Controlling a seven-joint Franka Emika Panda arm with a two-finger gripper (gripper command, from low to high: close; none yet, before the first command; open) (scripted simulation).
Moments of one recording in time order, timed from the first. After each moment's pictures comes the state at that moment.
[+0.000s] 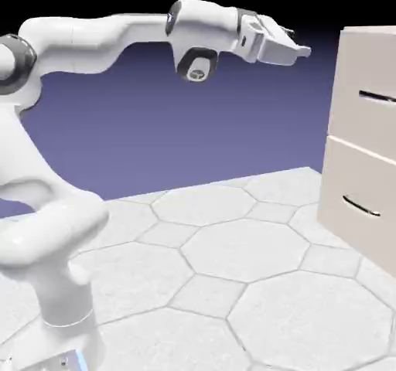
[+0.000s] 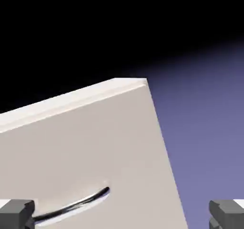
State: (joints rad) arm -1.01 -0.65 0.95 -2.08 1.20 3.06 0.44
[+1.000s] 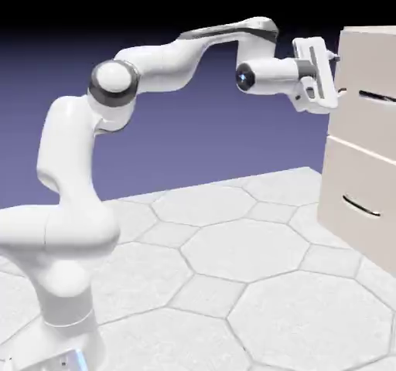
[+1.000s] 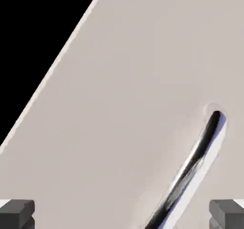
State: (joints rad) arm -2.10 -0.73 1.95 -1.30 2.47 3.09 0.11
